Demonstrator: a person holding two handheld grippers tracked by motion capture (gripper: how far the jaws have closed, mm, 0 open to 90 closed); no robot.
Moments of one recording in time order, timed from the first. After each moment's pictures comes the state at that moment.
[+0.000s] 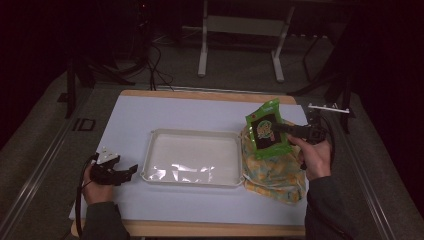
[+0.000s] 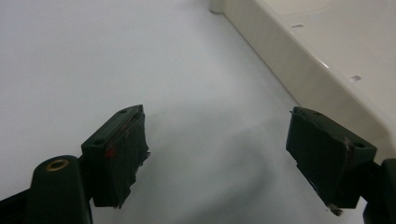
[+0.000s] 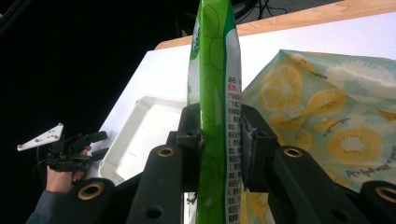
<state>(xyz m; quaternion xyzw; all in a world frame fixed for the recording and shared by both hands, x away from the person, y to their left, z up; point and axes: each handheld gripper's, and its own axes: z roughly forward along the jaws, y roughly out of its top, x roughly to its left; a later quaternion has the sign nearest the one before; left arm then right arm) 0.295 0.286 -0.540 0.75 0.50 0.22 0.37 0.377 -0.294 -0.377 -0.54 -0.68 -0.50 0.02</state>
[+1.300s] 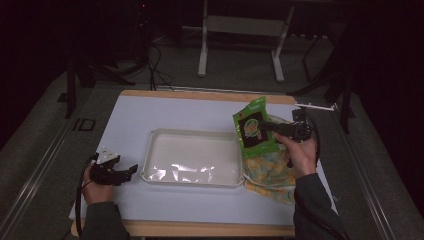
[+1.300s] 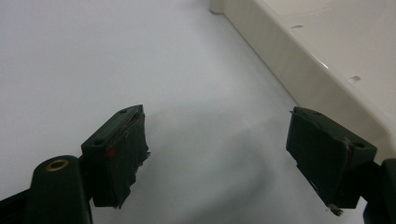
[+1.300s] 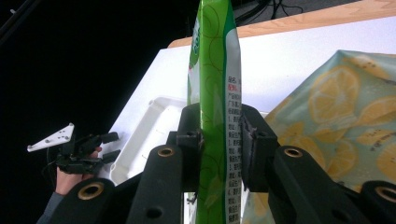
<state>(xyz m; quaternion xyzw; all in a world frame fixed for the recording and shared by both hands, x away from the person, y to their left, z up) 0.295 0.286 -0.540 0.75 0.50 0.22 0.37 0.382 -0.259 -0.379 -0.52 -0.68 -0.51 0.03</state>
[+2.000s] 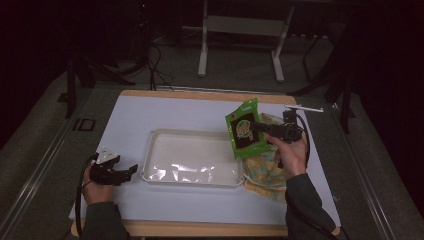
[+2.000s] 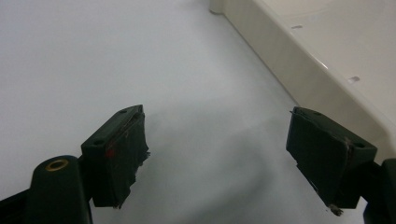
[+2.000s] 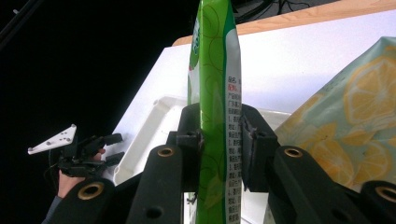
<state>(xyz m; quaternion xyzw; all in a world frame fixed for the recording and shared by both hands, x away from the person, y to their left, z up) 0.296 0.287 -0.540 0.75 0.50 0.22 0.37 0.383 -0.239 -0.389 -0.52 -0.68 -0.51 0.03</state>
